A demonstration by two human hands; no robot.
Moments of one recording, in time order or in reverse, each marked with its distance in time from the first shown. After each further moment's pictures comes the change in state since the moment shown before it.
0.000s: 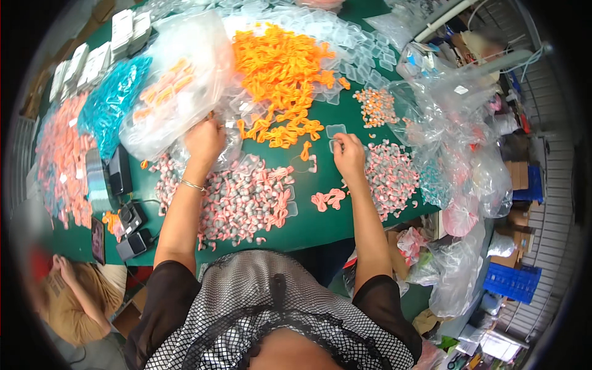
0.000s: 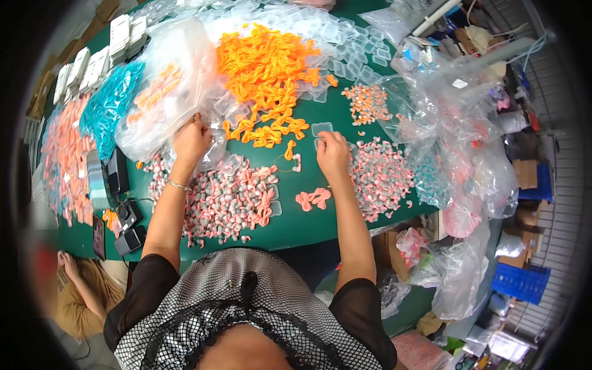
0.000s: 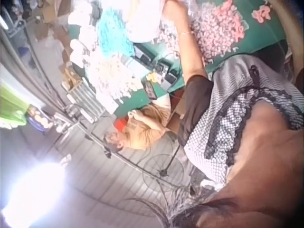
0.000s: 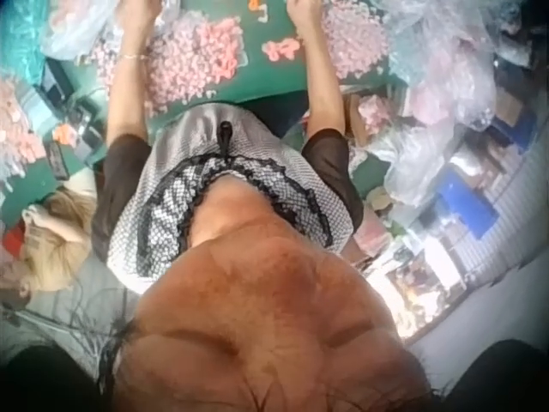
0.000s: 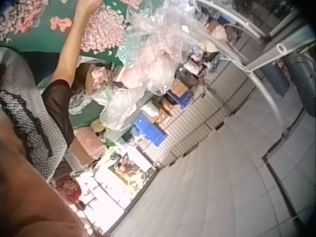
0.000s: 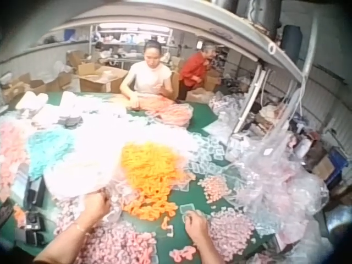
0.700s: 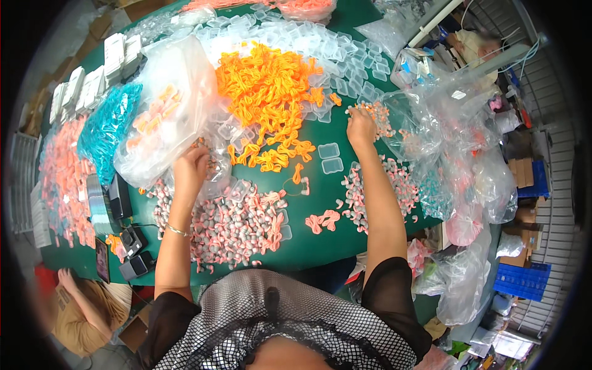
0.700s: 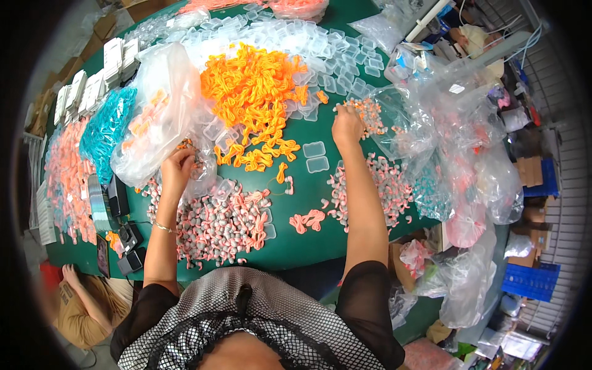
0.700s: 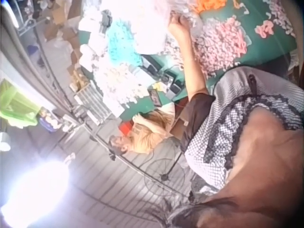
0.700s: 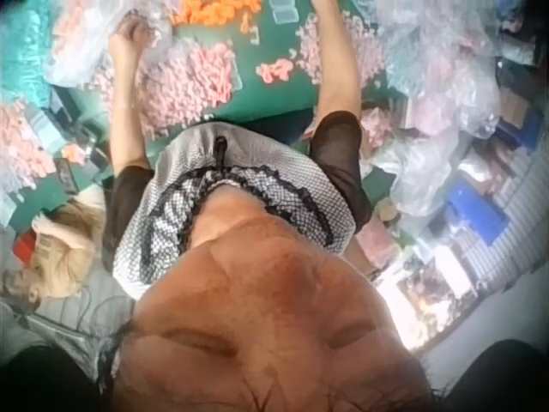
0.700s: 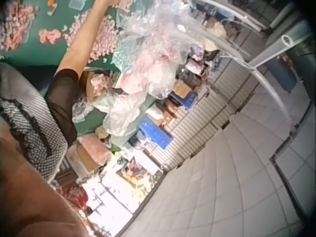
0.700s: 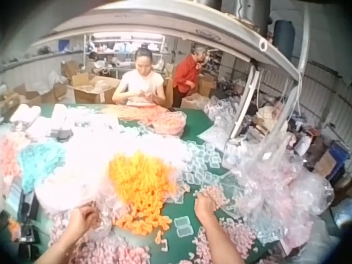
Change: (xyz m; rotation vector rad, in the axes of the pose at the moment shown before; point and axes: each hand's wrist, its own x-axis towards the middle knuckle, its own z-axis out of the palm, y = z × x) left_hand -0.014 -0.002 -0.029 -0.540 0.049 0.042; right_hand 0.115 0.067 0.006 -0.378 0.049 0.023
